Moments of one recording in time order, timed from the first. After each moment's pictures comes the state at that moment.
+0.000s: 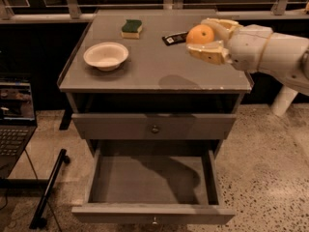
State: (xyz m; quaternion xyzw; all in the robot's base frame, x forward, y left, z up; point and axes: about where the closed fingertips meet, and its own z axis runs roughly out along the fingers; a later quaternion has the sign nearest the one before) arm 0.607 -0.140 0.983 -0.45 0.59 0.13 0.66
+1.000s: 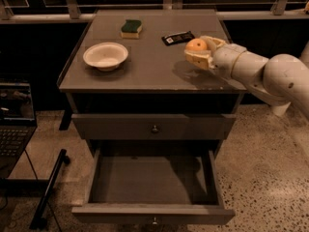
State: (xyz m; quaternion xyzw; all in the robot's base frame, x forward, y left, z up) arm 0.717 -0.161 0.899 -0.33 0.65 0.15 0.67
